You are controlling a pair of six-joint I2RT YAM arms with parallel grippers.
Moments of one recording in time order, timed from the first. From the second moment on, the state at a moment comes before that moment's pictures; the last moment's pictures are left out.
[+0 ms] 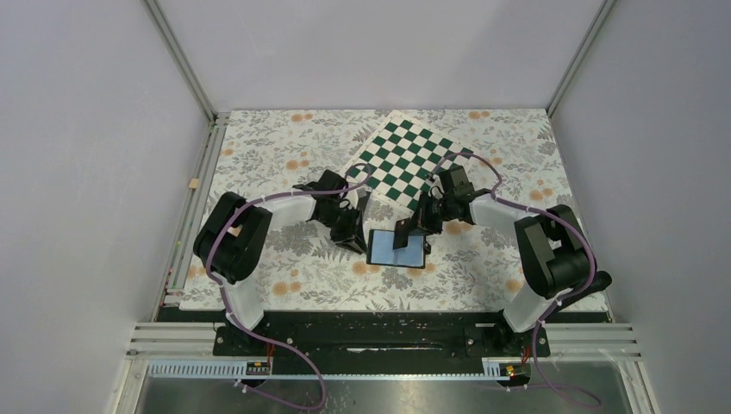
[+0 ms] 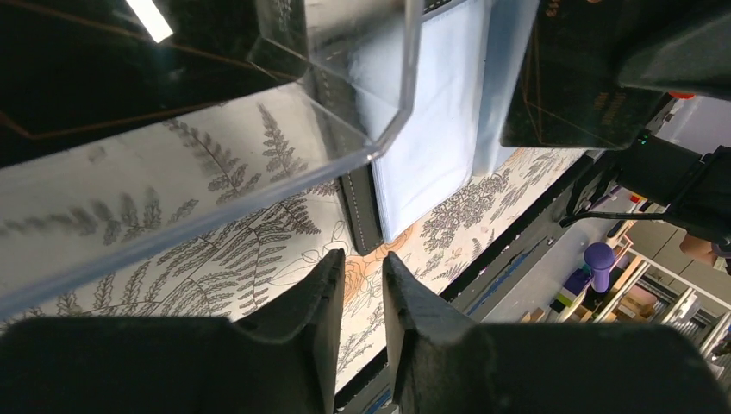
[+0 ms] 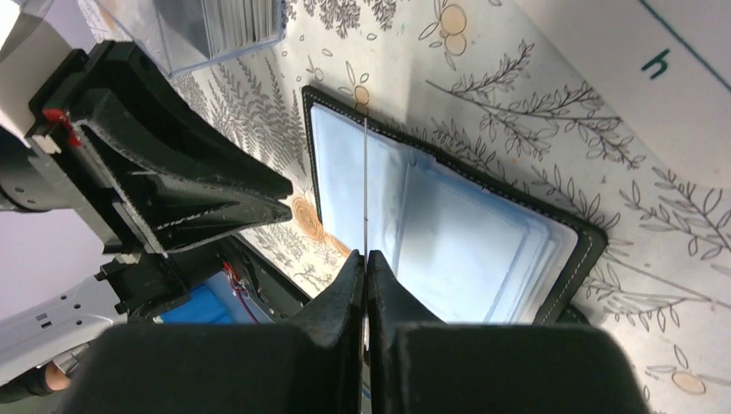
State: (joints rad) left arm -0.52 1.82 1.03 -0.43 0.64 -0.40; right arm 0.37 1.66 0.89 -0.25 -0.61 0.65
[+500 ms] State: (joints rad) left arm -0.52 1.87 1.03 -0.42 0.67 -0.41; right arm 0.37 1.72 0.88 -0.15 -0.56 0.67
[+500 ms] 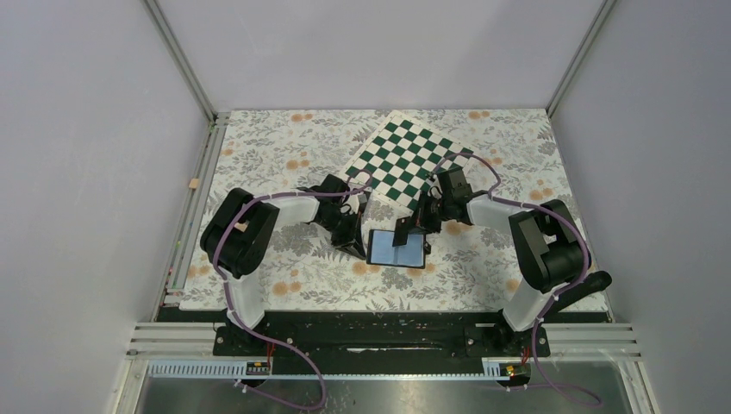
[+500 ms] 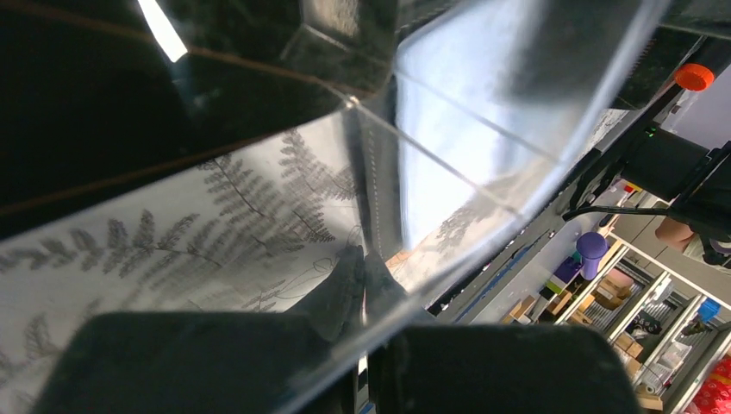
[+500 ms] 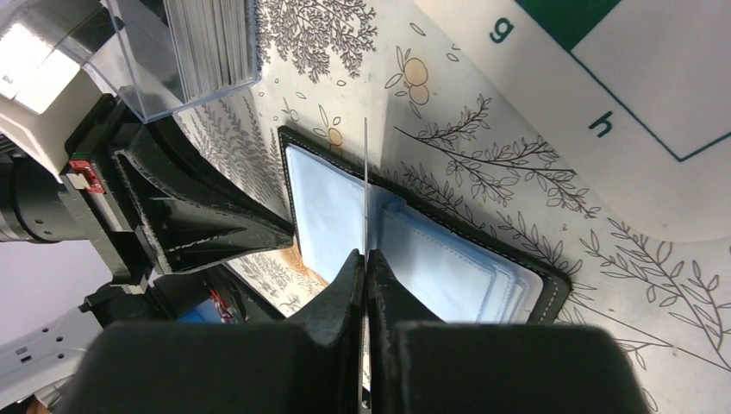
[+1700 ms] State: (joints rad) left arm -0.52 1.89 1.03 -0.42 0.70 -0.42; right arm 0.38 1.77 0.82 -0.07 -0.70 0.75
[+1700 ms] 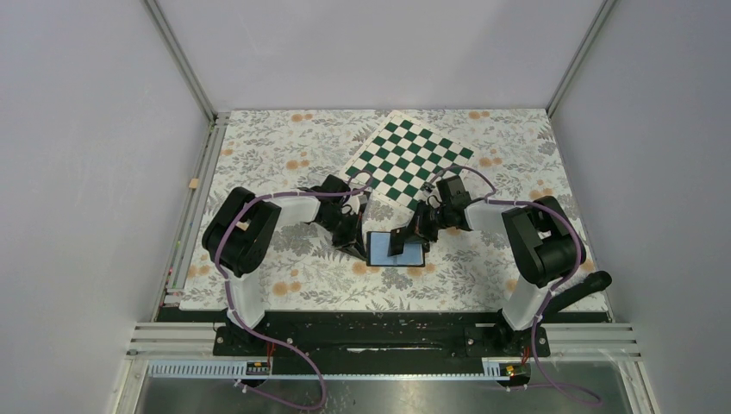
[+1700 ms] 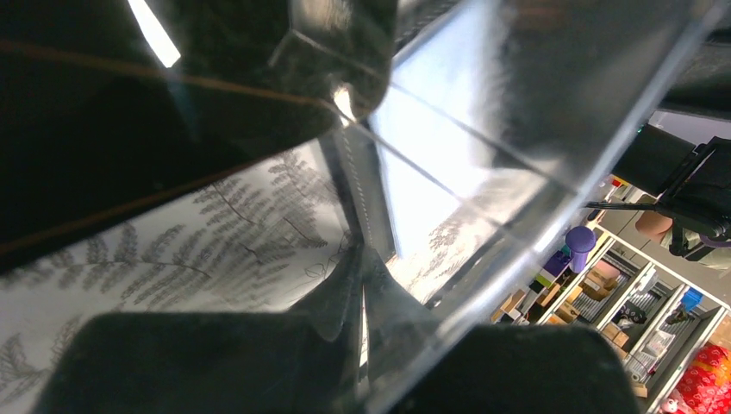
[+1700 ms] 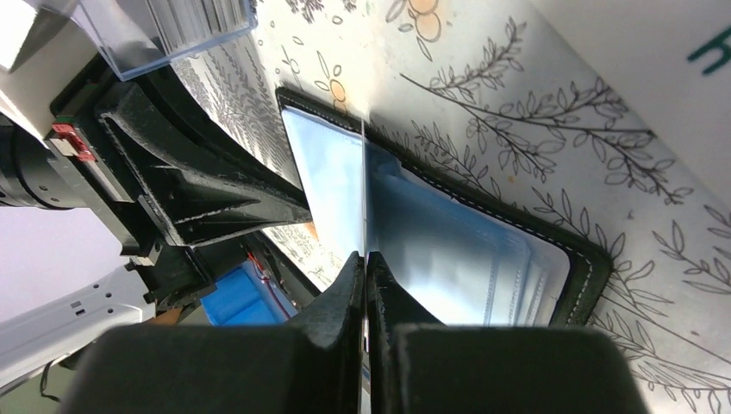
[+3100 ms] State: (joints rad) left arm -0.52 1.93 1.11 -0.51 0.67 -0.37; right arm 0.50 1.84 1.05 -0.48 -0.62 0.59
